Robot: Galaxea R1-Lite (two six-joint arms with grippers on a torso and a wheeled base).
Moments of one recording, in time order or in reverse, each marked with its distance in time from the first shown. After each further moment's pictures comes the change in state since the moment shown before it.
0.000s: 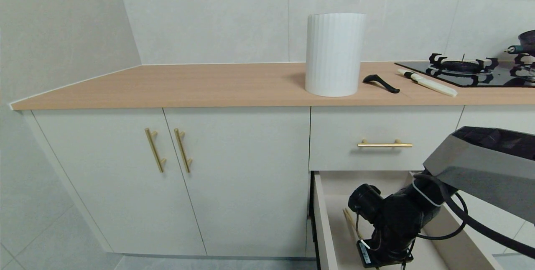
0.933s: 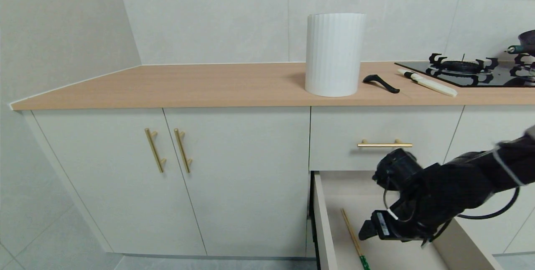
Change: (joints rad) left arm 0.000 0.000 0.000 0.000 0.000 0.000; right arm -0.076 -0.349 0.025 0.106 0.138 -0.021
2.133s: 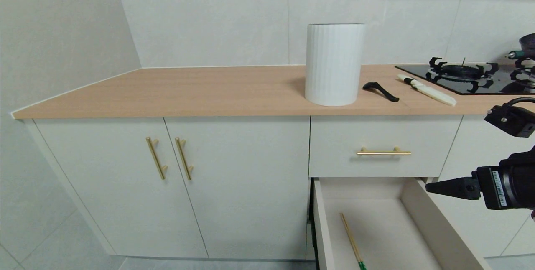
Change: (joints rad) left arm 0.000 0.000 0.000 0.000 0.000 0.000; right arm -0.129 -0.633 0.028 0.124 0.024 -0.196
